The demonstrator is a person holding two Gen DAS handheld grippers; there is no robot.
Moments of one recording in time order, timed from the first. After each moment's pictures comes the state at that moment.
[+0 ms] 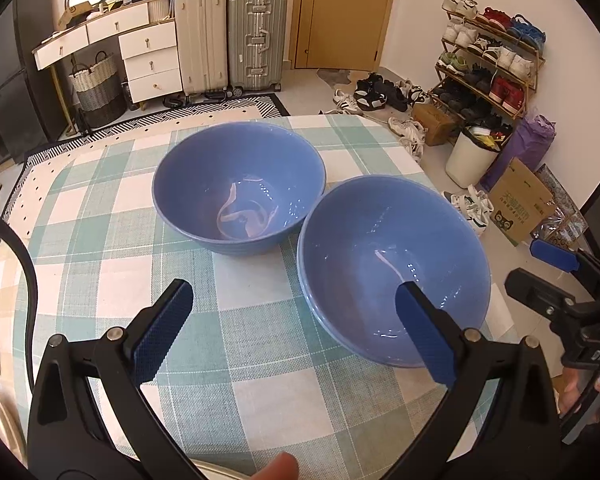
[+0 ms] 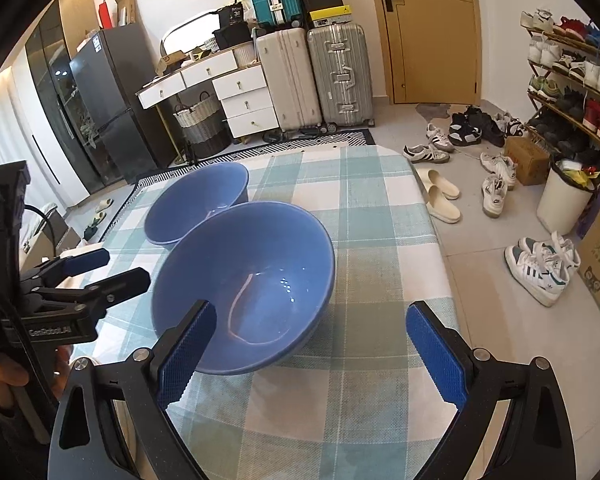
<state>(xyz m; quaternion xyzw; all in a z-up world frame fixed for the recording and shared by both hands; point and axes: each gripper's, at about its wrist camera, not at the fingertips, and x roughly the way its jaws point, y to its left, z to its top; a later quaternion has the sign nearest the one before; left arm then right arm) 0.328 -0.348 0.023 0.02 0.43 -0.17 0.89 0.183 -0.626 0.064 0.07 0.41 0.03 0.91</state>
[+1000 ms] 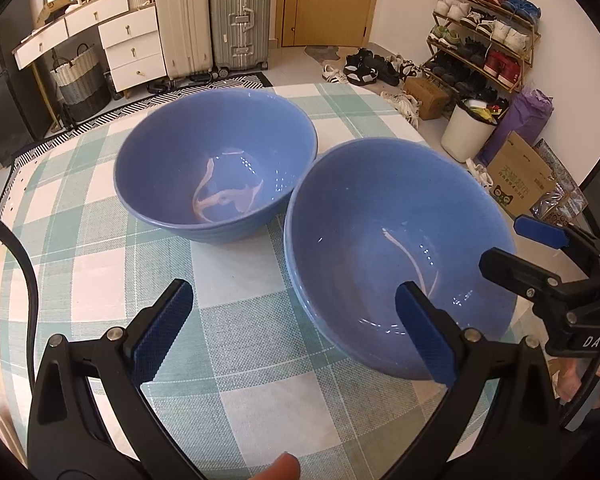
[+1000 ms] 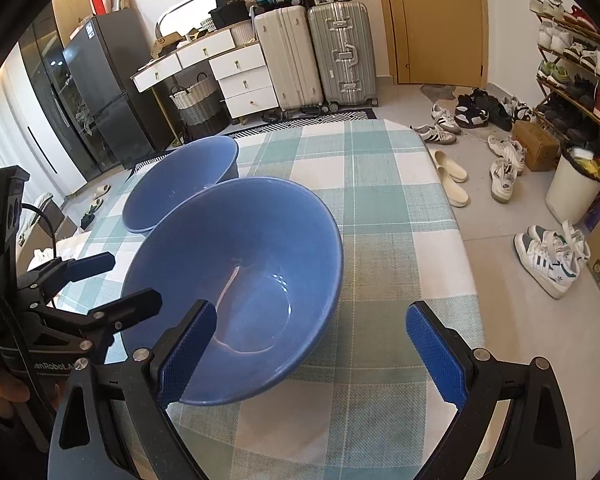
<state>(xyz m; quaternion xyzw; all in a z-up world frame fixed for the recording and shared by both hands) 0.357 -0.371 -0.026 0.04 0.47 -0.19 0.86 0.219 -0.622 0.025 0.07 0.44 0.04 0.89</state>
